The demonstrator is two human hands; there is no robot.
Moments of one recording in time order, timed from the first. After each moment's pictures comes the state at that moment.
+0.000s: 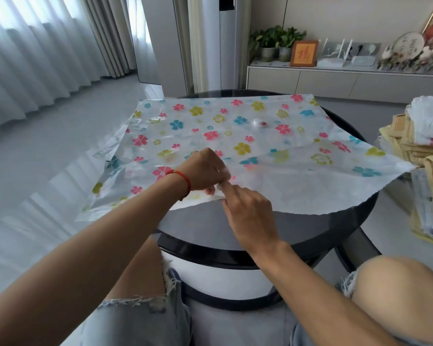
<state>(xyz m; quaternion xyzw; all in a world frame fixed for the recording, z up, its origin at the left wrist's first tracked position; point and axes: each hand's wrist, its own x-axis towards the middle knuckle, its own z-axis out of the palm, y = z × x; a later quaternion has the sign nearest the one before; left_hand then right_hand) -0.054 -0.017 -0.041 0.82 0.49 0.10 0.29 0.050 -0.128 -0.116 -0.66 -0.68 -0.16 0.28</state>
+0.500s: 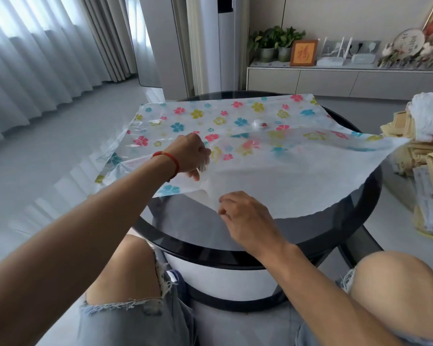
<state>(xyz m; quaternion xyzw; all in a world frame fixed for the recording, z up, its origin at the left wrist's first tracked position) -0.068 0.016 -0.019 0.81 0.53 0.08 0.23 0.059 -0.129 -0.127 -0.62 -0.75 0.01 0.24</state>
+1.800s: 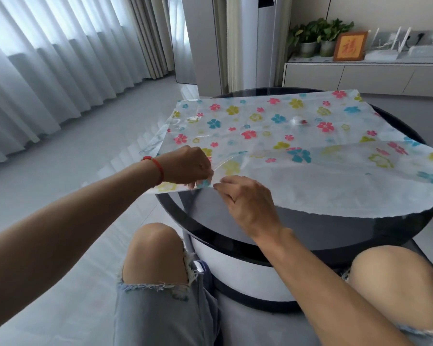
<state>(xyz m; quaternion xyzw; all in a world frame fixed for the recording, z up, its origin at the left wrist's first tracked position) -0.159 0.004 -0.017 0.88 0.44 -0.02 0.18 0.002 -0.095 -0.104 -0.57 -0.76 -0.03 0.33</state>
